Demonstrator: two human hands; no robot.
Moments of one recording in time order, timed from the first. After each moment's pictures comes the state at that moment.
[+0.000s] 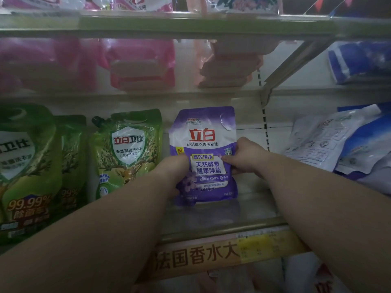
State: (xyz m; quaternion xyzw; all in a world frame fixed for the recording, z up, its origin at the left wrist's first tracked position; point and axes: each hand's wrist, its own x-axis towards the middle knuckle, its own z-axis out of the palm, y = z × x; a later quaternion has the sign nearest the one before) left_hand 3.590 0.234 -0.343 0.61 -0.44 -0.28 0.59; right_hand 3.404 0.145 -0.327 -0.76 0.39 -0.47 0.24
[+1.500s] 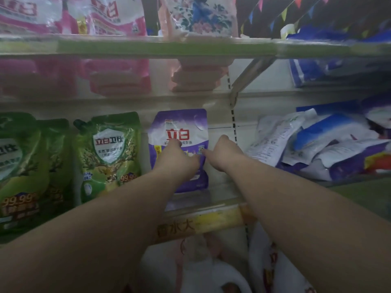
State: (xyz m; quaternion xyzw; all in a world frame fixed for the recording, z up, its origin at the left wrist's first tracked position) left_hand 3.497 0.294 -0.345 0.64 -0.57 0.00 0.51; right_hand 3.371 0.216 -0.332 -0.71 0.50 -0.47 0.14
